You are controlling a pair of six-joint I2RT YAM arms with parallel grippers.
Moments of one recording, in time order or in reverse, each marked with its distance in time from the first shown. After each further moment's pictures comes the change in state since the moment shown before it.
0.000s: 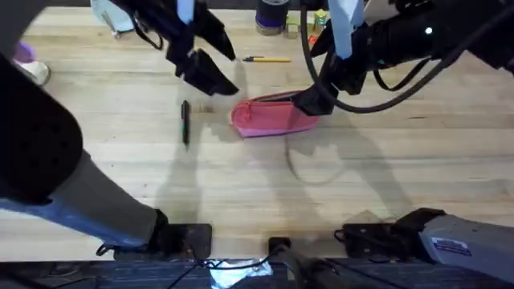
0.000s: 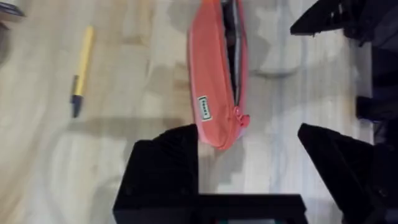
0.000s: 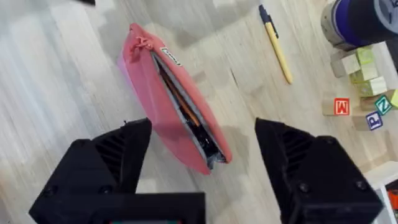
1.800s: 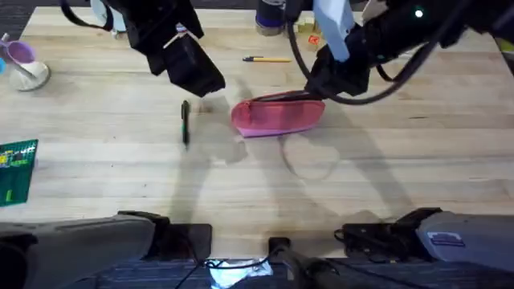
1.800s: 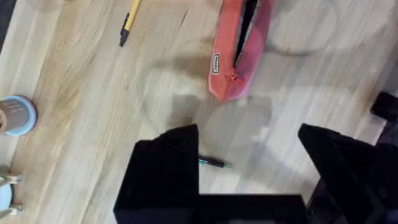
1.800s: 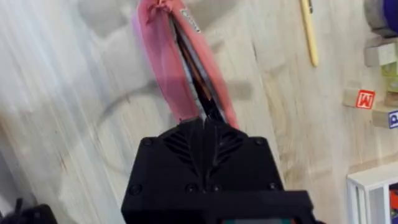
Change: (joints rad) left arm -0.116 -0.326 0.078 -0.033 -0.367 -0.402; right arm 0.004 0.117 0.147 -0.237 0.034 -0.154
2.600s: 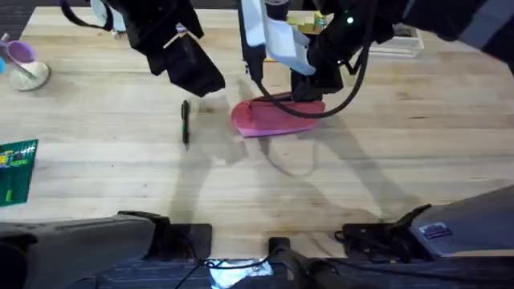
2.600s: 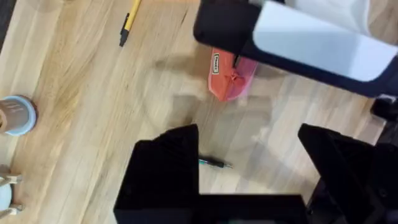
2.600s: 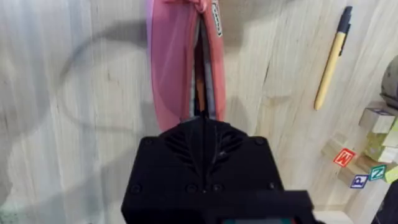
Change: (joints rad) left arm 0.000 0.000 0.000 0.000 0.000 0.000; right arm 0.098 0.219 0.115 -0.048 0.117 -0.311
